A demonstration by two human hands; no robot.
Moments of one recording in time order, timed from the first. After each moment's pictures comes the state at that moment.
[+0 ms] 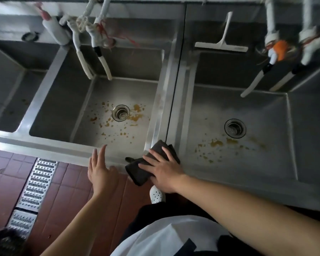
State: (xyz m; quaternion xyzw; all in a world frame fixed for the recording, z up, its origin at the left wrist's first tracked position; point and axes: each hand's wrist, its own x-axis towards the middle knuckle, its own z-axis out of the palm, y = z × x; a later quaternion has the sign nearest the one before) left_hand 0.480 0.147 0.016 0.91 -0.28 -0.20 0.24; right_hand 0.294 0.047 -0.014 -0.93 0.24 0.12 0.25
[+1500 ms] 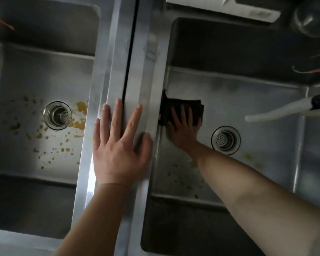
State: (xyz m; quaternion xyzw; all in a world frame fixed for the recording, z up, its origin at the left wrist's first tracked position) left_hand 0.374 -0.163 -0.058 0.81 -0.57 -0.09 0.09; right_hand 0.214 -0.258 -0.274 -0.74 0.60 0.13 0.29
